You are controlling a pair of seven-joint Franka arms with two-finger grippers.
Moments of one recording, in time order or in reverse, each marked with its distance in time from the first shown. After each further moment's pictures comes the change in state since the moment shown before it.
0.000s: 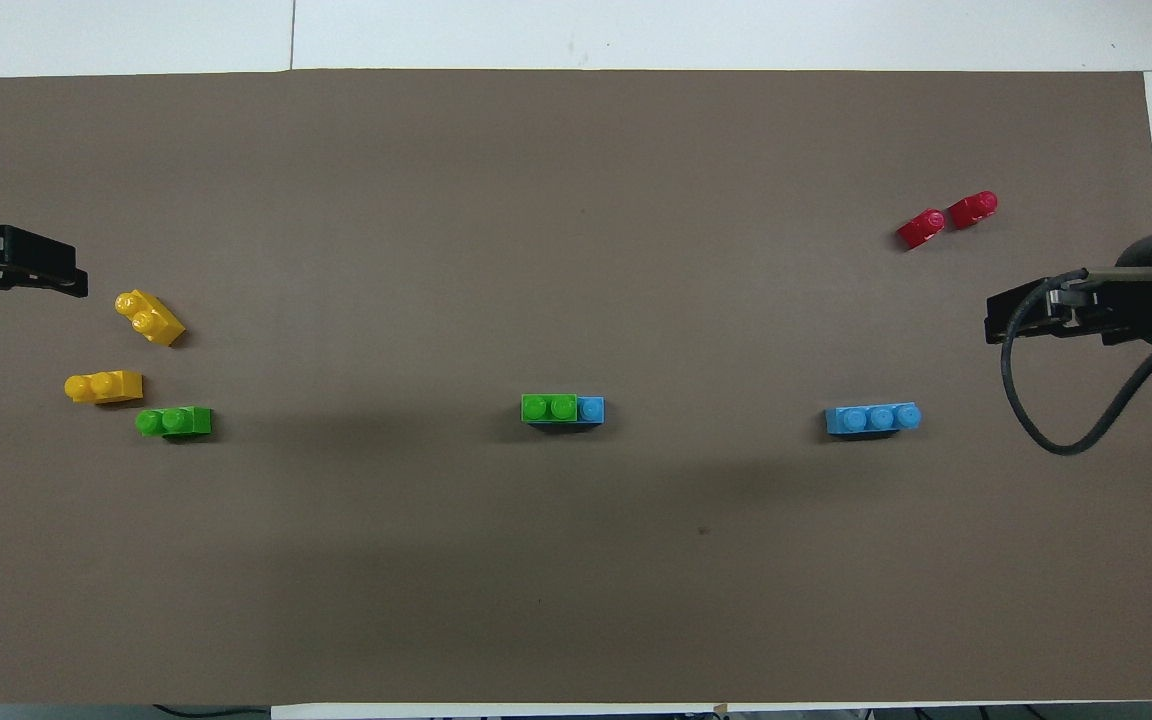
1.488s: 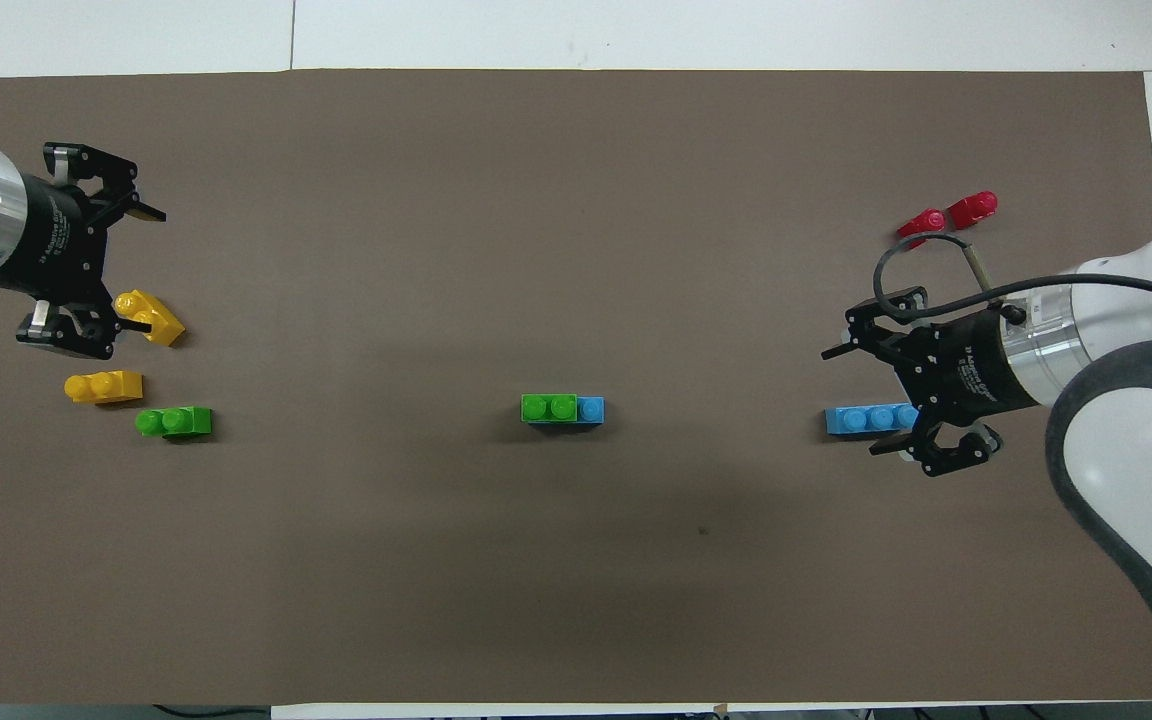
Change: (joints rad) left arm -0.147 -0.008 -0.013 -0.039 -0.019 0.113 -1.569; right arm 0.031 -0.057 0.008 -0.348 0.481 0.202 1.037
